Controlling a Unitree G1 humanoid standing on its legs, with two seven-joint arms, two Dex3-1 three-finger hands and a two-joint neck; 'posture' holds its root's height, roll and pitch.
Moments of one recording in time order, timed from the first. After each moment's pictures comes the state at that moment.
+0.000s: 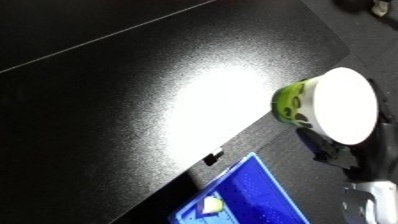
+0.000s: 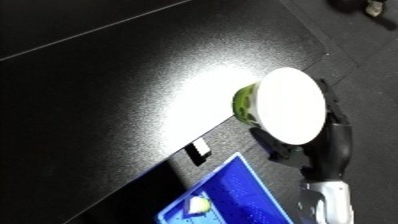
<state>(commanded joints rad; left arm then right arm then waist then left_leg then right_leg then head) -0.06 0.29 -0.16 1.20 -0.57 -0.18 -0.27 -0.07 -0.65 -0.35 -0.12 0.69 -0.48 -0.30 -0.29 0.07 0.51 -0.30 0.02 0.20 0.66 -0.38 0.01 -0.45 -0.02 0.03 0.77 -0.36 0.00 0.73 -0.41</state>
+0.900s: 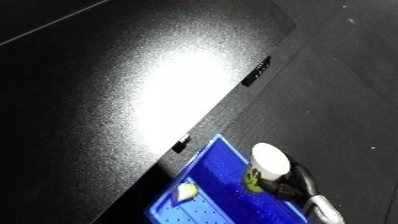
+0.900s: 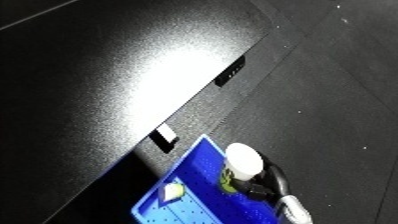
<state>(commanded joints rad) -0.11 0.32 -0.22 1.18 -0.55 -0.13 -0.27 -0.06 -0.62 -0.12 0.78 1.00 -0.21 0.15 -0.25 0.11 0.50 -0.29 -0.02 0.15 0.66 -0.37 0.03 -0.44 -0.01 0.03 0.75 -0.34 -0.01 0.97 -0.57</state>
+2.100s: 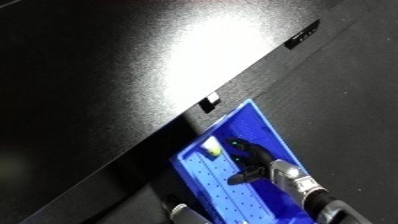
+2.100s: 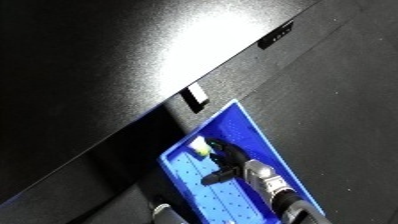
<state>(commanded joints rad) -0.14 0.34 -0.26 1.20 -0.48 -0.09 -0.25 -0.21 -0.50 0.12 0.96 0.74 0.00 0.33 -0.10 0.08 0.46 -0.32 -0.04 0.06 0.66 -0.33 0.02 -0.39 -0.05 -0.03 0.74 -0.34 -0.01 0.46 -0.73</state>
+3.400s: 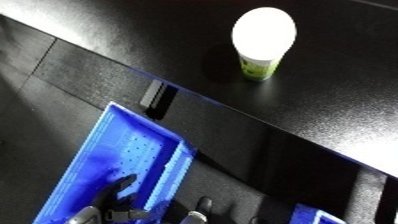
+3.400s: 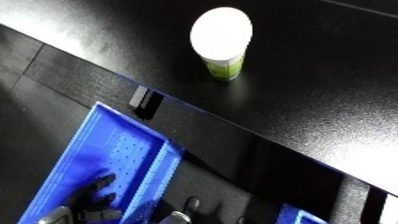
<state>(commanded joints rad) -0.24 0.42 -0.24 1.10 -0.55 -0.08 -0.41 -0.24 -0.37 0.23 1.10 0.81 0.05 0.34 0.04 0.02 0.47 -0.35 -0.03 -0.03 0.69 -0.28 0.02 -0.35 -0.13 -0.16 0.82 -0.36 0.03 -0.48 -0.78</state>
